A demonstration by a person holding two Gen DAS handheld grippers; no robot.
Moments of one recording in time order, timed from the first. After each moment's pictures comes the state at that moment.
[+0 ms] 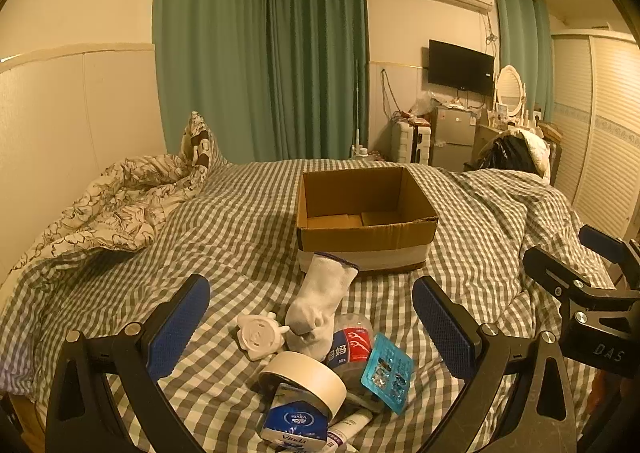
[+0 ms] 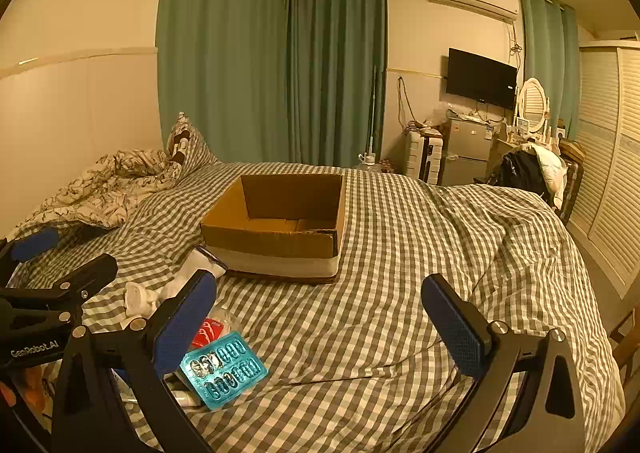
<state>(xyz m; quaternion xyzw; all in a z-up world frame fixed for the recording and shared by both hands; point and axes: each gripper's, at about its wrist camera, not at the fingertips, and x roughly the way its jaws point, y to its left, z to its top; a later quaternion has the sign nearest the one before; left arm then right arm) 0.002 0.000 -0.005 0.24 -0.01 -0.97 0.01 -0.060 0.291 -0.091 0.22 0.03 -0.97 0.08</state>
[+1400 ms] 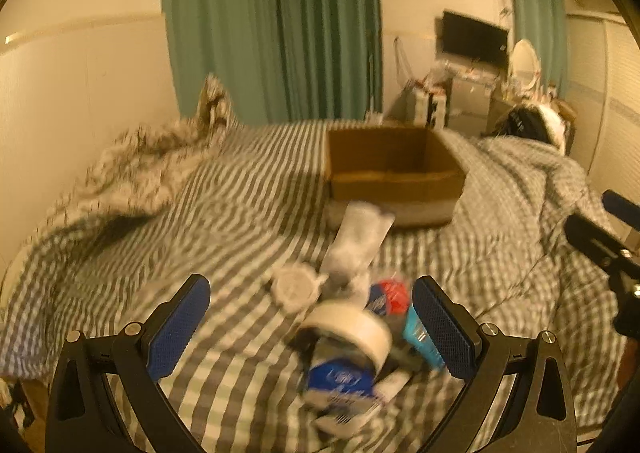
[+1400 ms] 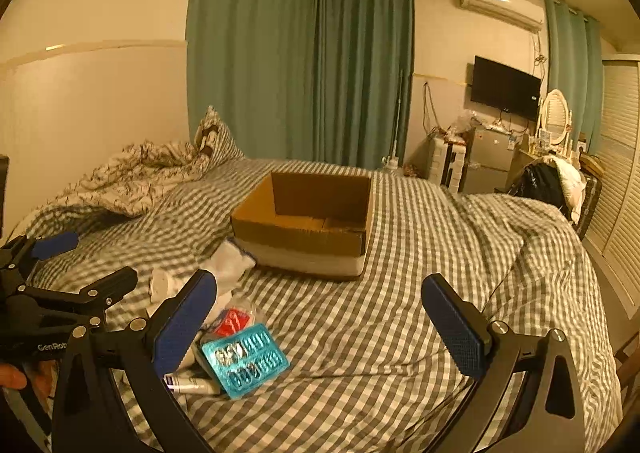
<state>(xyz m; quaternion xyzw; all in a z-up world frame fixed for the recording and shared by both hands) 0.002 -0.030 -0.040 0.31 -0.01 -0.95 0.04 -0.047 0.273 -0.093 0.23 0.05 -0.96 0.13</state>
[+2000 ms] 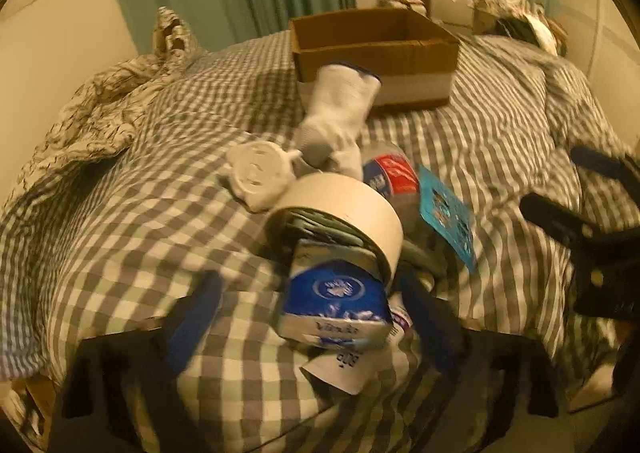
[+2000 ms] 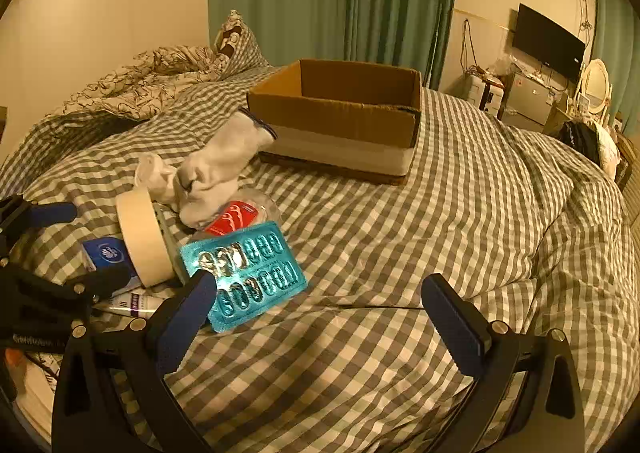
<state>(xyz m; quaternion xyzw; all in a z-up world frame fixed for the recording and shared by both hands) -0.006 -0.011 -0.116 0.45 -0.08 -0.89 0.00 -0.082 0.258 -0.193 0.35 0.09 -0.92 0.17</state>
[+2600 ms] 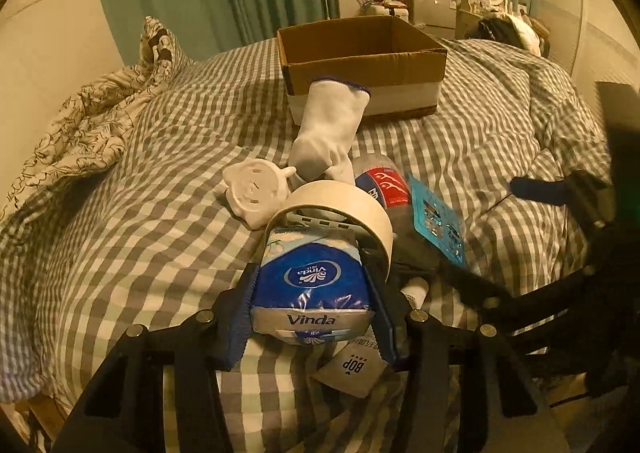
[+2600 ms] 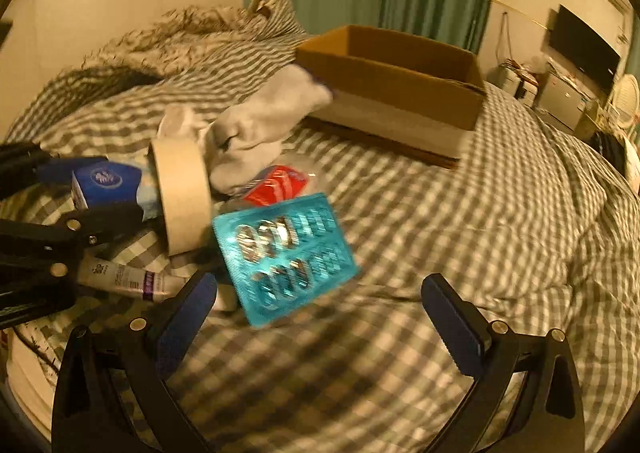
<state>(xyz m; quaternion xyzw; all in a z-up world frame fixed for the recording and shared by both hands) -0.013 -0.021 -0.103 0.44 -0.08 -0.90 -0.03 -0.087 0.206 -0.221 0.39 0.14 -0.88 0.21</state>
